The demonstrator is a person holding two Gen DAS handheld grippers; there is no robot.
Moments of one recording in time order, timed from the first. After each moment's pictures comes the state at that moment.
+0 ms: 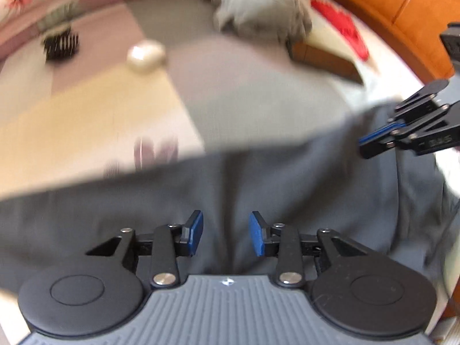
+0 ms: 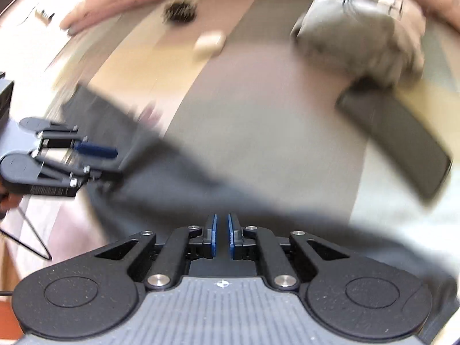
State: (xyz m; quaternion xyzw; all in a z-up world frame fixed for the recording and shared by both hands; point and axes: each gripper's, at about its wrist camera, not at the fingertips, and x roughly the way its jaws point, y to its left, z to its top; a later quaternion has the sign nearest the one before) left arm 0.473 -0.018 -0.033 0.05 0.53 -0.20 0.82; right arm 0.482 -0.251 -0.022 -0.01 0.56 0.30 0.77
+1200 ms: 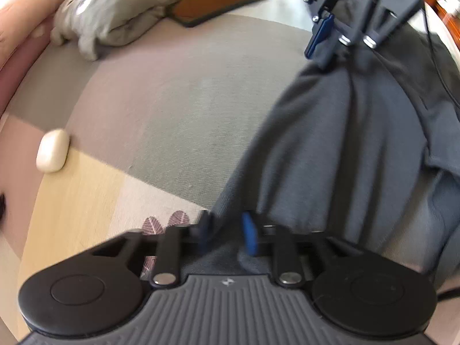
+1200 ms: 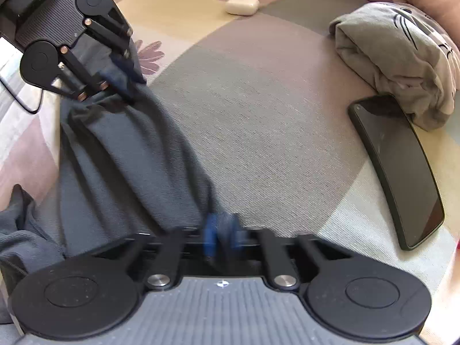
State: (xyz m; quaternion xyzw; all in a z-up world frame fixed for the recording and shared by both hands) left arm 0.500 -0.060 -0.056 0.36 0.48 -0.39 0.70; right arm 0.487 -0.263 -0.042 -0.20 0.53 0.36 0.74
